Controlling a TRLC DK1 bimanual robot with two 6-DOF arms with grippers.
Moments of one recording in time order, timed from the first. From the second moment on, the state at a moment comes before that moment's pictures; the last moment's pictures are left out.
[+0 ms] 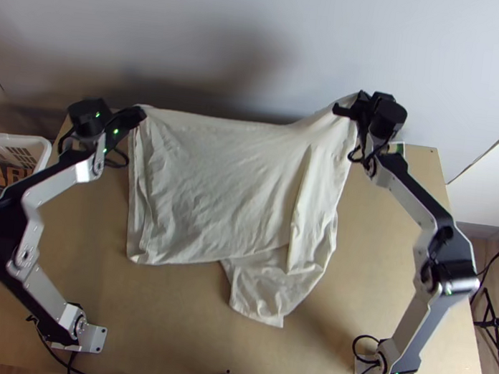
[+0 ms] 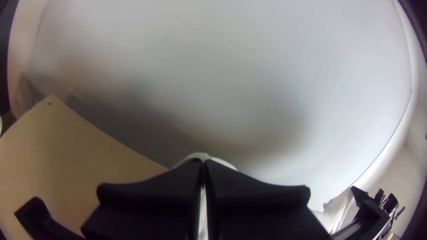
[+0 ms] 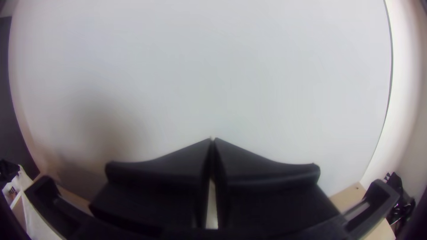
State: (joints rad) left arm 0.04 1.80 1.21 0.40 0.18 -0.56; right arm 0.21 2.00 1.60 0.37 0.18 0.15
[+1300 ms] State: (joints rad) left arm 0.06 1.65 0.97 0.20 0.34 -0.43; right arm 0.21 1.62 1.11 0.29 0.18 0.07
